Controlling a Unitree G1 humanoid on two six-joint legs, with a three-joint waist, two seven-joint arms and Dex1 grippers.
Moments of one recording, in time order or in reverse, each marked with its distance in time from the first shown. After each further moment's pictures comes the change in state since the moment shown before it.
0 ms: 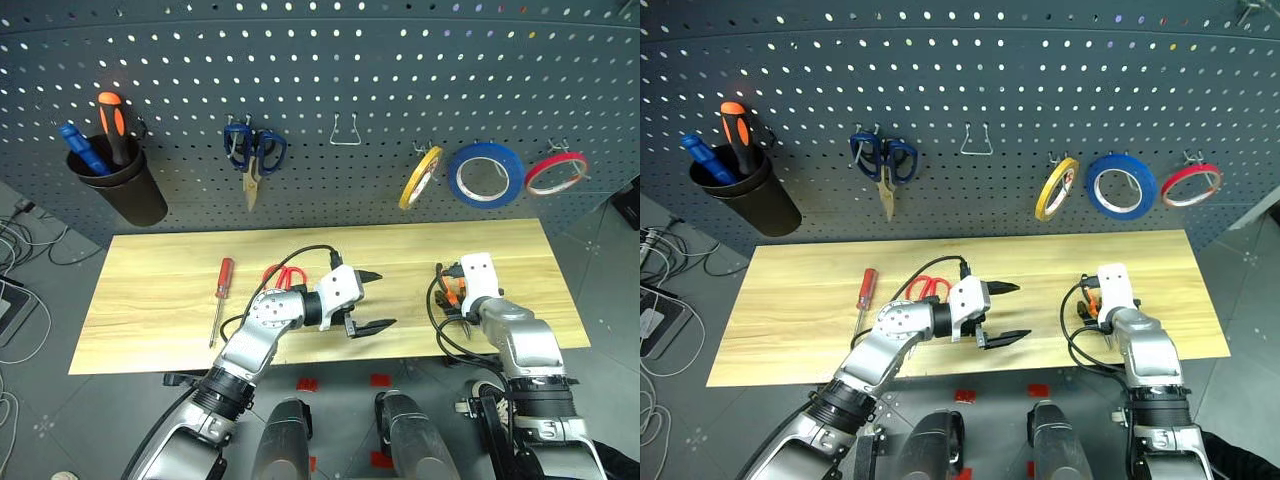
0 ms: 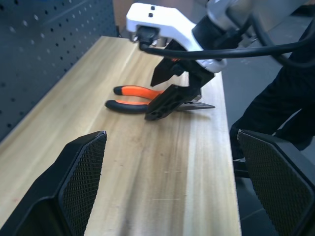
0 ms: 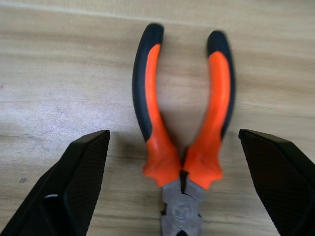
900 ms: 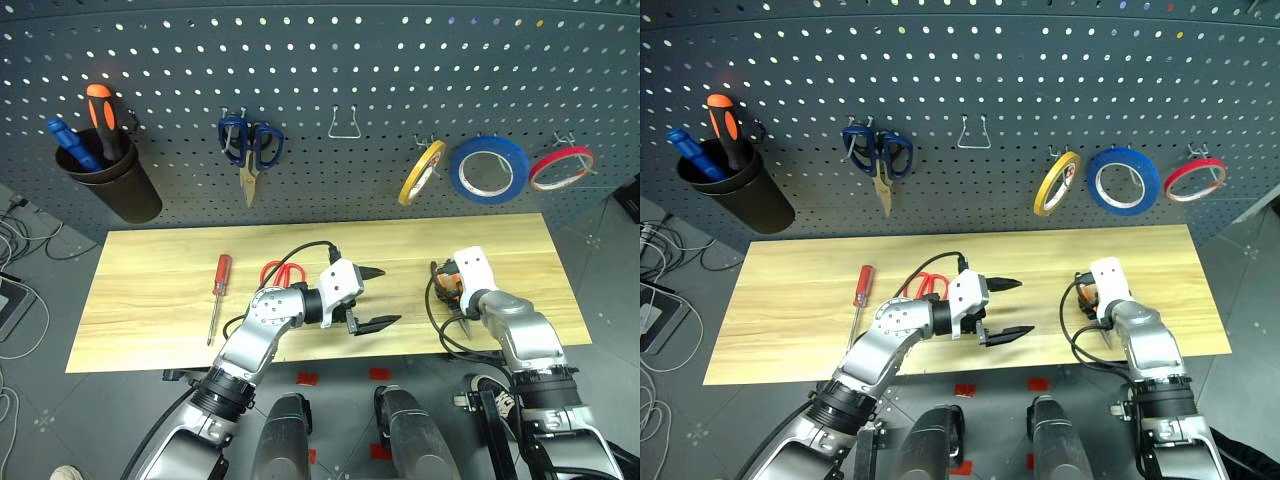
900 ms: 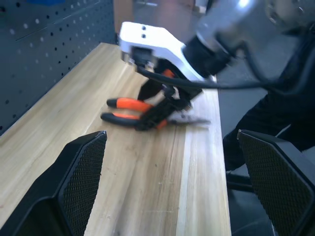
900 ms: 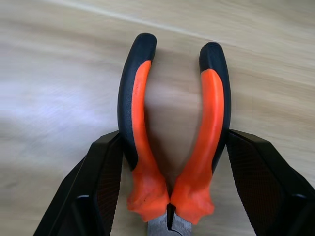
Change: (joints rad) left arm 0.019 0.005 0.046 -0.089 -0.069 0.086 -0.002; right arm 0.020 -0.080 0.114 -0.029 0.009 -0.117 0.122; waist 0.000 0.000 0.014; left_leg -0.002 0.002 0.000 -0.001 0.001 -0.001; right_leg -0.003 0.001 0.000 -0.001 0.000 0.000
